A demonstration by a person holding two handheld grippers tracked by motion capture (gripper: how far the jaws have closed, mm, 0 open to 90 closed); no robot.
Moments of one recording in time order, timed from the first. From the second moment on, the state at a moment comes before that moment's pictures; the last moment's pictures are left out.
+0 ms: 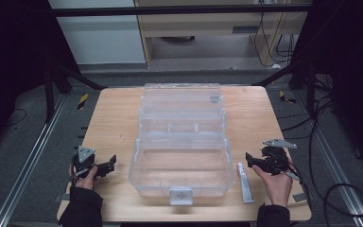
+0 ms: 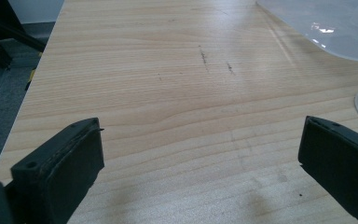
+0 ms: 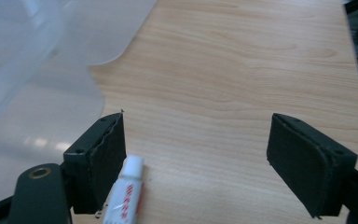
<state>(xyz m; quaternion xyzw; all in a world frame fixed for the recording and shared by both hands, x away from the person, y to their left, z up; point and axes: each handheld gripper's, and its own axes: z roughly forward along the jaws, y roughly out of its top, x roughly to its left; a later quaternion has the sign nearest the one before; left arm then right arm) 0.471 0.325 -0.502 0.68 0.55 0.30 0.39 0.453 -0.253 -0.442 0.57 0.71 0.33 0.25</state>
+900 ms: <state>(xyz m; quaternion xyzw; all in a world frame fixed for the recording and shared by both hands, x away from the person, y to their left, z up) 0.472 0.326 -0.502 0.69 0.54 0.29 0.39 0.441 -0.251 -0.407 0.59 0.75 0.27 0.15</state>
